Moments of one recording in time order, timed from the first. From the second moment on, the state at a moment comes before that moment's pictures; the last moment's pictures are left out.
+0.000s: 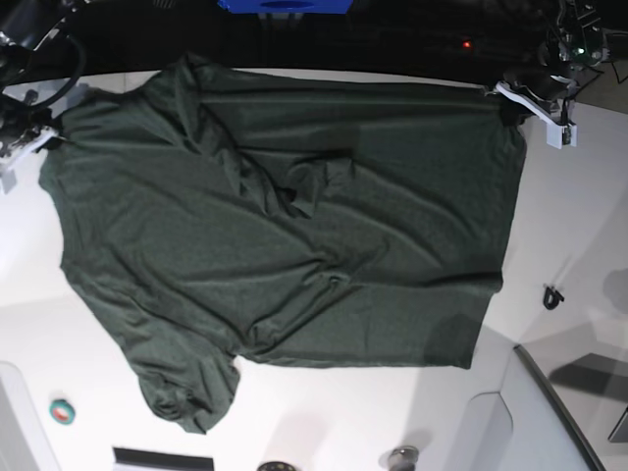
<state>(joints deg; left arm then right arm) 28.2 -14.7 -28.5 82.4 -25.4 -24.4 31.0 -4.5 7.6 50.0 75.1 15.2 40.0 -65.5</state>
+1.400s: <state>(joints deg) 27.8 -8.2 -45.1 92.8 -25.4 -22.6 31.6 -7.4 8.1 -6.8 100.8 5.5 40.2 -60.9</state>
